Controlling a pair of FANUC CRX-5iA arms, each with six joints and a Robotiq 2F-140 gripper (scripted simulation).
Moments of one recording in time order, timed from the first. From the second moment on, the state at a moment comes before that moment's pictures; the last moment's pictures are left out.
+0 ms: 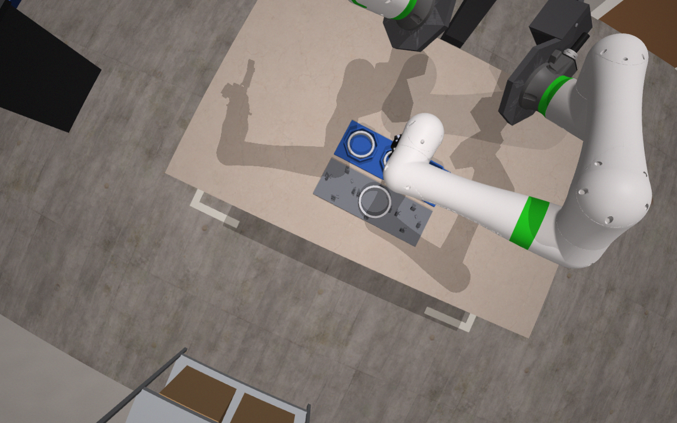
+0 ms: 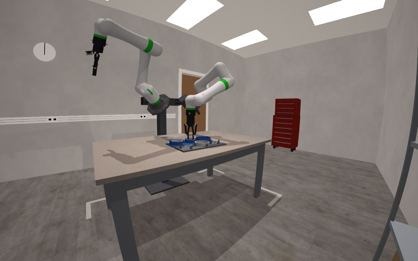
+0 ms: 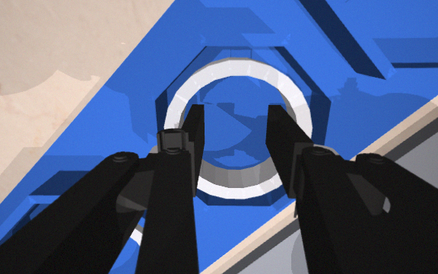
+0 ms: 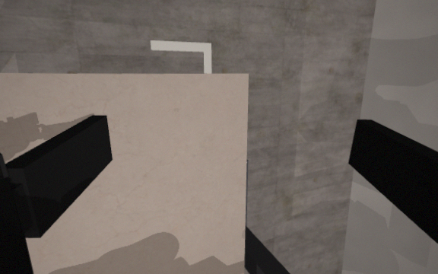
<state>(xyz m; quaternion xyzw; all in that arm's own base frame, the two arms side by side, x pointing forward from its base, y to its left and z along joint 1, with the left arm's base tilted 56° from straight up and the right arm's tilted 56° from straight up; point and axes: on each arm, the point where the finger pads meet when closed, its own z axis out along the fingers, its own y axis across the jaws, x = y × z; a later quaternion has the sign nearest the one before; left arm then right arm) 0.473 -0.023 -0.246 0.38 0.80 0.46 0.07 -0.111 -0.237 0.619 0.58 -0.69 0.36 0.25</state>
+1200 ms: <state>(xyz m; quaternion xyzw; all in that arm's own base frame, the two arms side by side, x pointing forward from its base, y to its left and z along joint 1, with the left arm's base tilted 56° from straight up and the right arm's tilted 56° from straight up) 0.473 -0.023 -0.247 0.38 0.80 0.46 0.07 -0.111 -0.237 0.619 0.58 -0.69 0.36 0.25</state>
